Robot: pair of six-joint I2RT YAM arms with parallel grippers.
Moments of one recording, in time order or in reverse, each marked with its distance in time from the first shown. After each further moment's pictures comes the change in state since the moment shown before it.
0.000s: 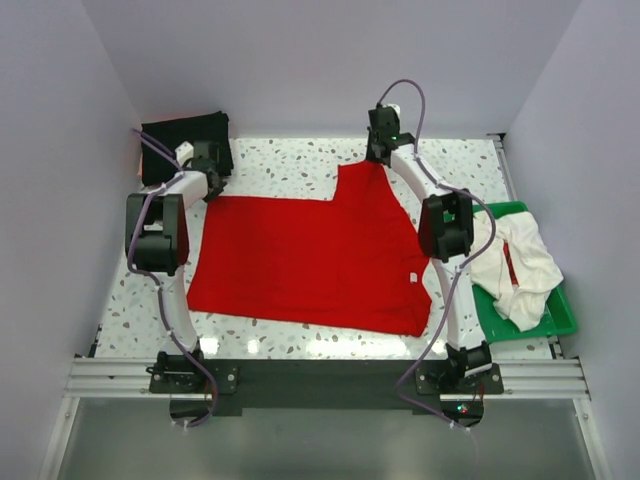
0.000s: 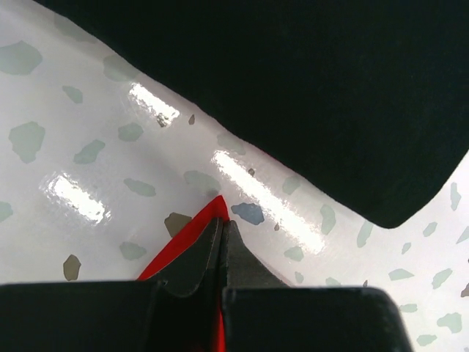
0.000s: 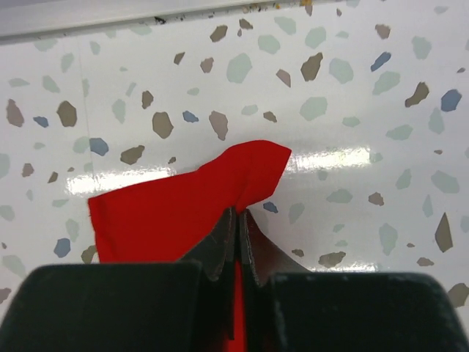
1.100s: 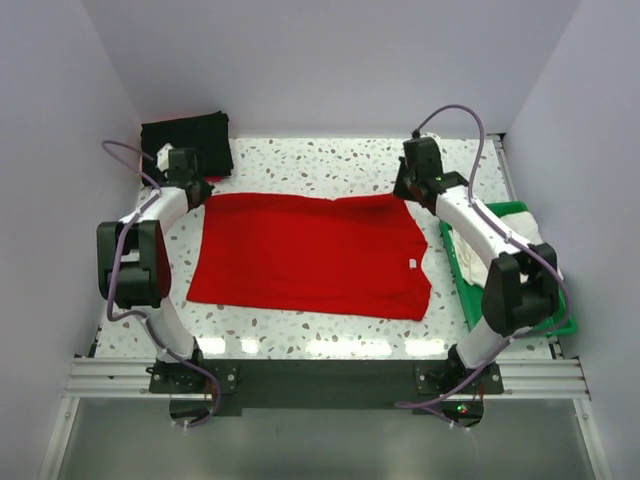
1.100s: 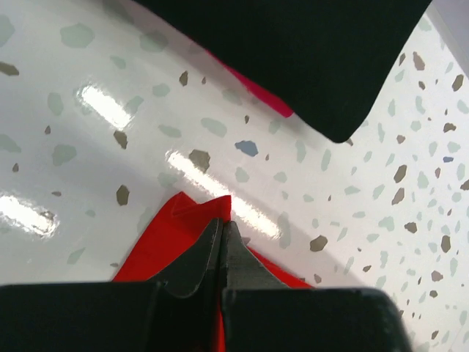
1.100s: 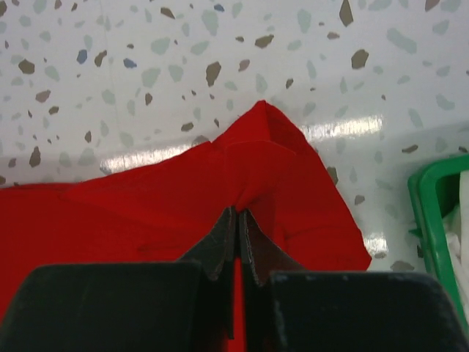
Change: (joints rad) left arm 0.061 -0.309 -0.264 0.103 0.166 0.024; right arm 0.008 -0.822 -0.901 0.086 -0.043 0.106
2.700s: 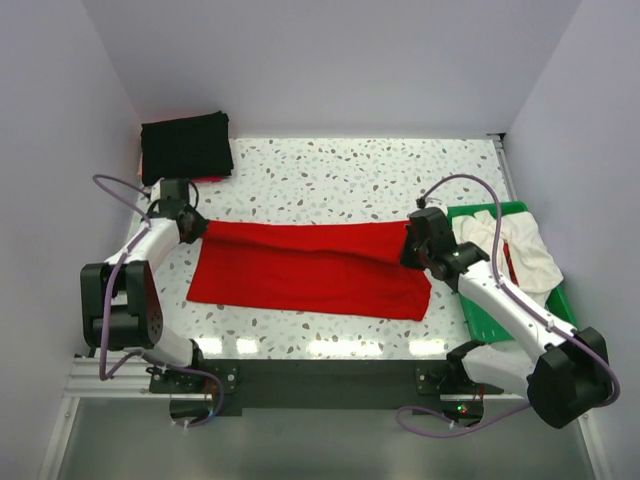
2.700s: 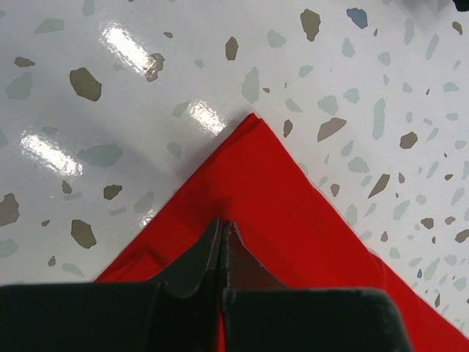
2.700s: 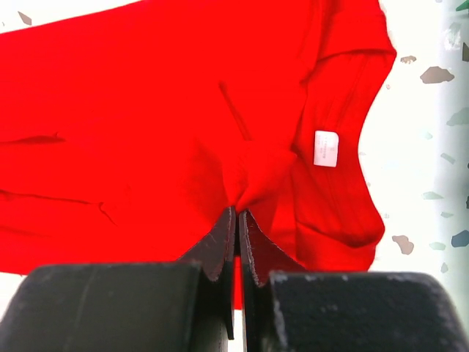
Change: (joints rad) left arm 0.029 -0.300 -0.325 -0.137 0.052 -0.025; right arm 0.152 -0.557 -0.612 -0.060 -0.044 0.144
